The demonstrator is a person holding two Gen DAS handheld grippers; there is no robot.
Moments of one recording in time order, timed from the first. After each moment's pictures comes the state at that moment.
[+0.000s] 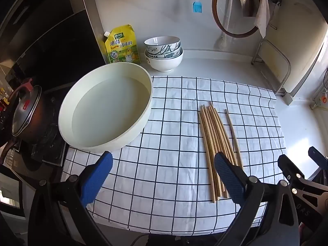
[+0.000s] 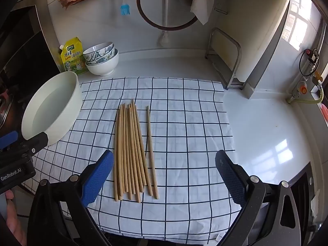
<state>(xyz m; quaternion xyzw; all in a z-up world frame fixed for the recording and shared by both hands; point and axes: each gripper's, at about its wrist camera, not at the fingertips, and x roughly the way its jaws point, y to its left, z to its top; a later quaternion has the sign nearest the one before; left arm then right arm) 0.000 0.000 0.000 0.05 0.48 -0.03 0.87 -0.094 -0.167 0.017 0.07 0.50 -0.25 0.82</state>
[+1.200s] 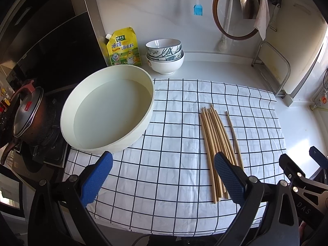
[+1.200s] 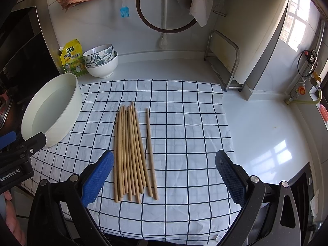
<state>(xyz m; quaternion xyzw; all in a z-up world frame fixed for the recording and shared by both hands) 0.000 0.001 0.005 0.05 0.48 -0.03 0.88 -0.095 -0.167 0.017 0.07 0.50 -0.25 0.83</state>
